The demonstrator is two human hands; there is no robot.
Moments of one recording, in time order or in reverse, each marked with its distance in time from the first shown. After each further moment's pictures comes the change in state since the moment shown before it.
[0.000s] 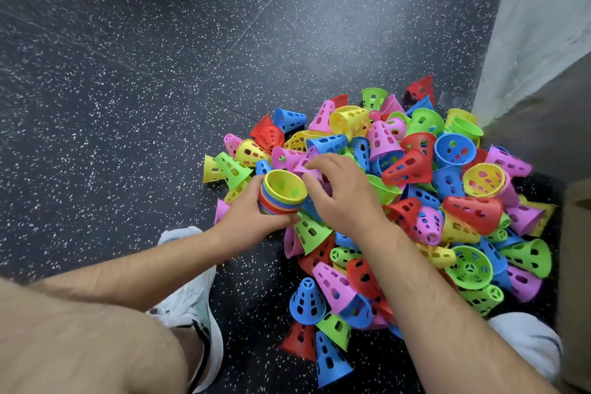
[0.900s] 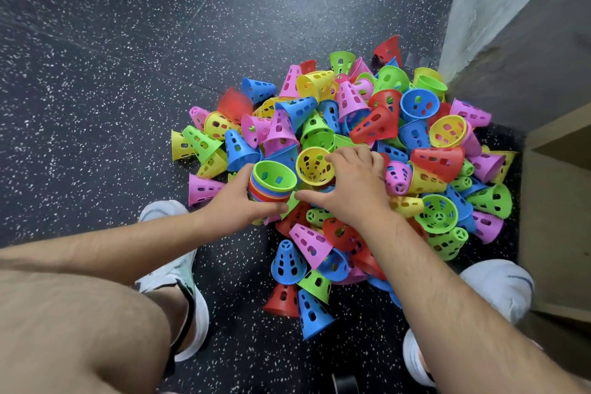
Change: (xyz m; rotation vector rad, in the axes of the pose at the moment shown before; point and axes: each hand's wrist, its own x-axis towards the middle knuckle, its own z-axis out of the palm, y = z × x) left_hand -0.018 -0.012 0.027 0.048 -0.189 -0.043; right_hand -0.064 0.042 -0.015 -0.514 -0.140 0.238
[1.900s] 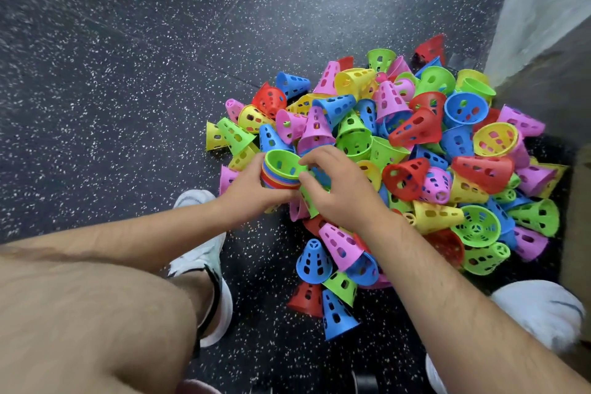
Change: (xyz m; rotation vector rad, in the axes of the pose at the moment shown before) left_hand -0.002 -0.006 -0.023 -0.067 0.145 -0.018; right_hand 0.009 -0.062 0.011 0.689 0.036 -0.326
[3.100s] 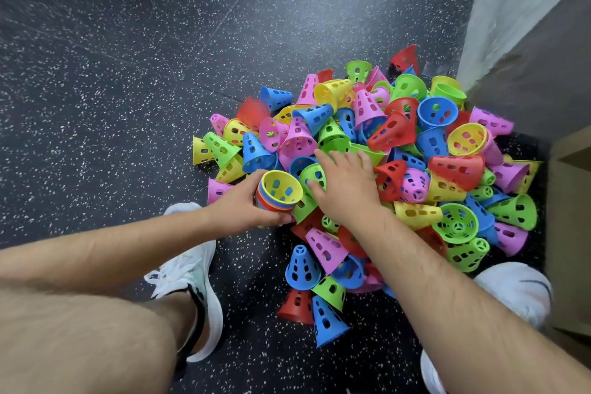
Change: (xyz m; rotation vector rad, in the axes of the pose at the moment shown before) left_hand 0.006 -0.011 0.001 0.082 -0.234 0.031; right_hand -0.002 0.025 -0.018 -0.719 -0.120 0.282
